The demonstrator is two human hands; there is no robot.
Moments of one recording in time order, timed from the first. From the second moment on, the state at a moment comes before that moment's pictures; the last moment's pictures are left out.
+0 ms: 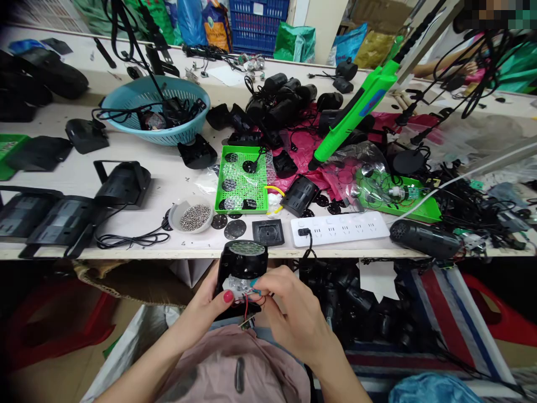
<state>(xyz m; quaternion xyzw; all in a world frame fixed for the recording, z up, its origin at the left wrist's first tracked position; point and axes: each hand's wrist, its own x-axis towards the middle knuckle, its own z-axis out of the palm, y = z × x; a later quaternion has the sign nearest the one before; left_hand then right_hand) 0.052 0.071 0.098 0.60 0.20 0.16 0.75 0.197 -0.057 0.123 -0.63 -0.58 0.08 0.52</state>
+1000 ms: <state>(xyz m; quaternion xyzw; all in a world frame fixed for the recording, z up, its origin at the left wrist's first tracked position) 0.072 0.080 0.108 0.17 0.44 0.15 0.87 0.179 -0.042 0.093 -0.66 -0.22 0.28 0.66</state>
